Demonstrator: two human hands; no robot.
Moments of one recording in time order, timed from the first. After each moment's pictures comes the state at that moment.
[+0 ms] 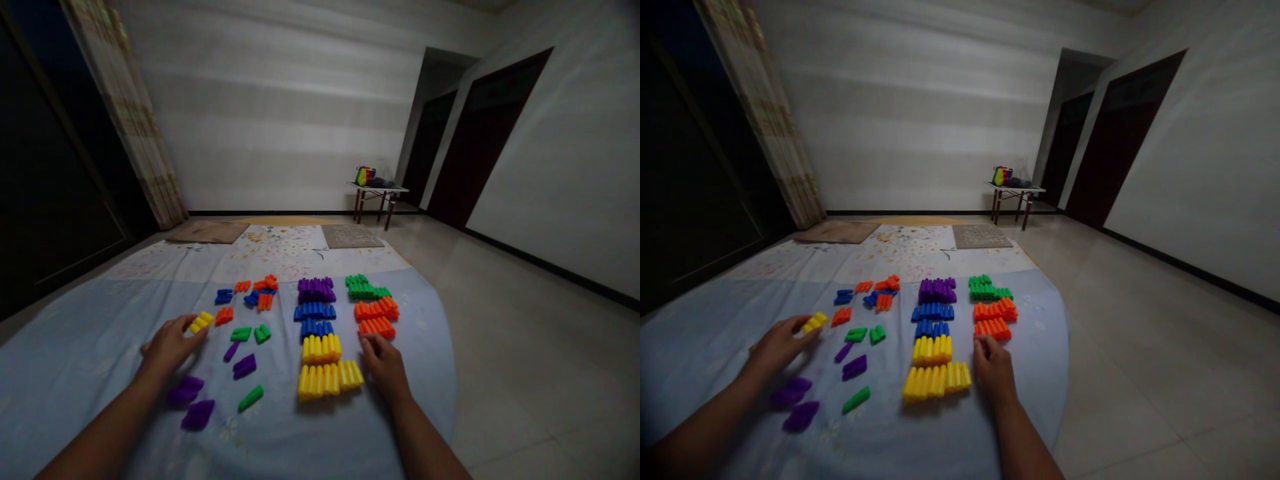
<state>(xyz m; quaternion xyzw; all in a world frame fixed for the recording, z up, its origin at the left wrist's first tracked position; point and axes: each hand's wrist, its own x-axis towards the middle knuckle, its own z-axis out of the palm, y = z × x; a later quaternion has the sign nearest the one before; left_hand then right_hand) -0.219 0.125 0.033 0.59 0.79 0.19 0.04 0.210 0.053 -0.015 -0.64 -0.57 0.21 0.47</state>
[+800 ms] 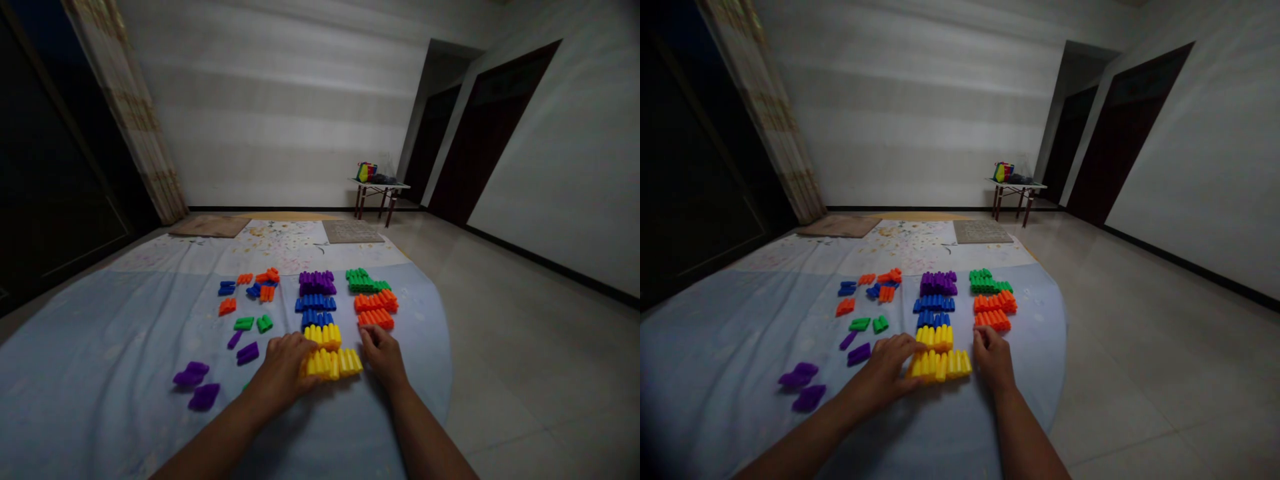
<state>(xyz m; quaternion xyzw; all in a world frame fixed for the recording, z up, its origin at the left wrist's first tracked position) -0.026 0.032 0.058 0.85 0.48 0.15 0.17 0.209 0.051 -0.012 -0.64 -0.57 0.20 0.47</state>
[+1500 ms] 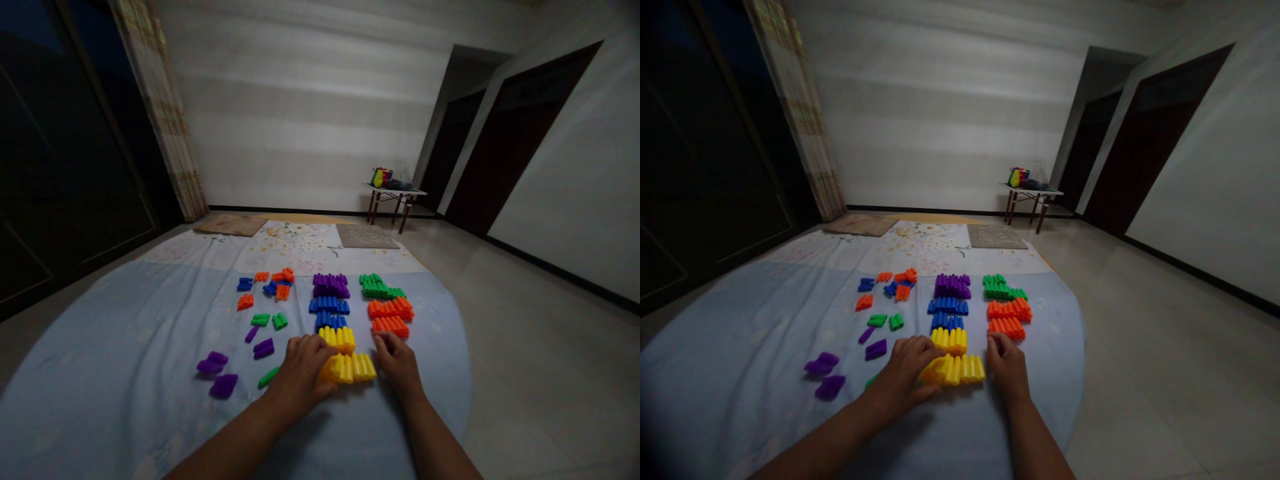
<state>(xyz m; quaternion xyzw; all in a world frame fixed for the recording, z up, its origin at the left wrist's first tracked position) -0.022 0.019 0.056 0.86 0.46 0.18 0.14 0.212 0.051 -0.015 -0.64 -0.58 0.21 0.46</state>
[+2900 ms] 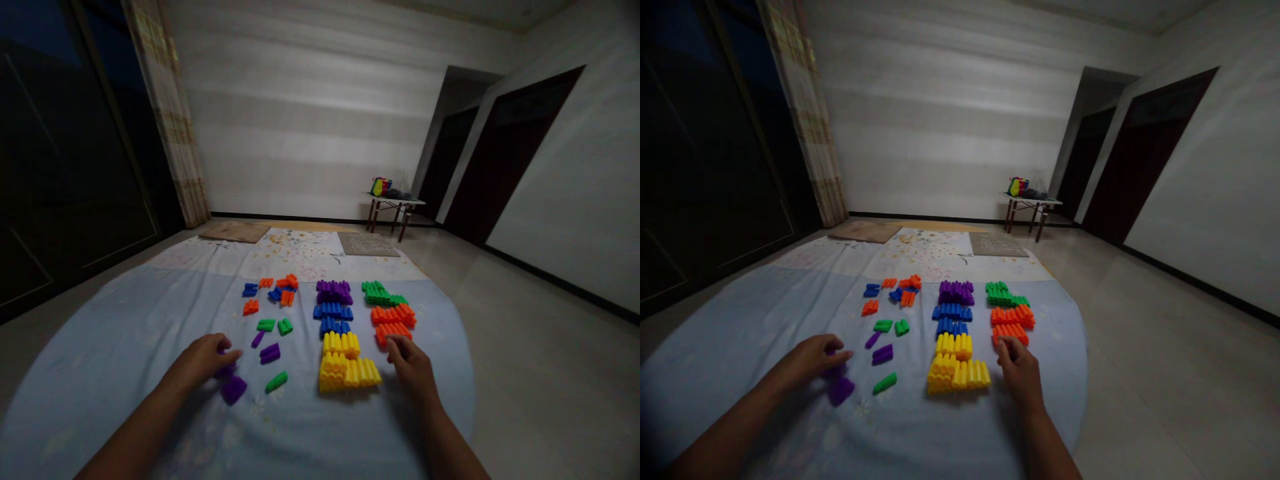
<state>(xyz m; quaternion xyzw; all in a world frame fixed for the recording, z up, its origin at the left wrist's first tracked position) -0.205 0.066 0.037 0.64 0.72 0.17 0.20 0.212 0.034 0.016 -0.62 -0.55 0.22 0.51</state>
